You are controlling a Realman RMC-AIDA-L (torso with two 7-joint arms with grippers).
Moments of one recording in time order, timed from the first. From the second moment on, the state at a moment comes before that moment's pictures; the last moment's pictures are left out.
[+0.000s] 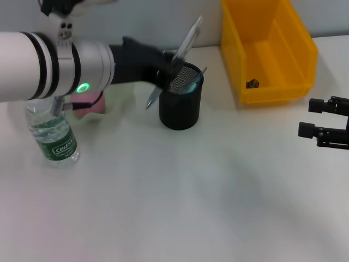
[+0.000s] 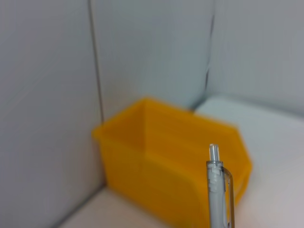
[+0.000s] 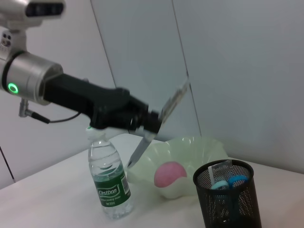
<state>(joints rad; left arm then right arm) -0.45 -2.07 1.69 1.64 2.36 0.97 -2.64 0.32 2.07 -0.46 -1.02 -1.97 -1.83 1.53</state>
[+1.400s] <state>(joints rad) -0.61 -2.08 1.80 0.75 0.55 0.75 -0.84 0.37 2.08 -0.46 -1.00 -1.95 -1.82 1.53</state>
